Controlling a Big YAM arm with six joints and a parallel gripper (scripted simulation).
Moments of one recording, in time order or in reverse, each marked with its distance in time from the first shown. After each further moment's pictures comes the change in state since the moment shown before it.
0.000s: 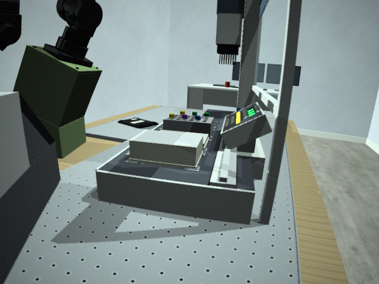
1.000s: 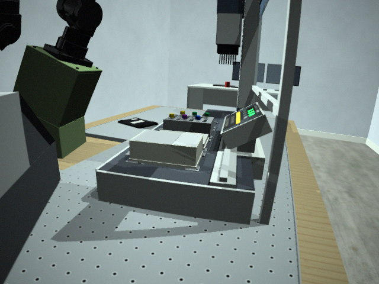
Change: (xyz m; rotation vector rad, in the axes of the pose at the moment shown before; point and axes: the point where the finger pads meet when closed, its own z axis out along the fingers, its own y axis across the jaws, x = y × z) arm -0.001 0.002 0.000 -0.003 -0.002 -0.010
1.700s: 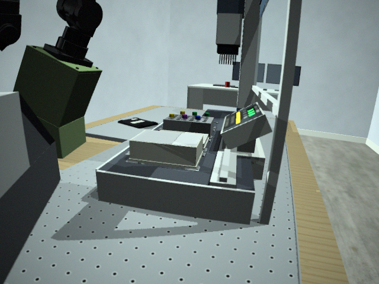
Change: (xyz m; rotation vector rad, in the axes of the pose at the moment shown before) arm 0.001 0.001 0.002 0.003 0.003 -0.008
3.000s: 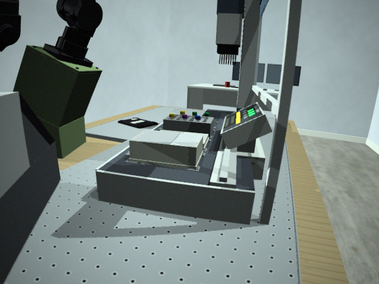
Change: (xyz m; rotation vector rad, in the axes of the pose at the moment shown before) arm -0.002 0.001 0.001 -0.005 -0.004 0.006
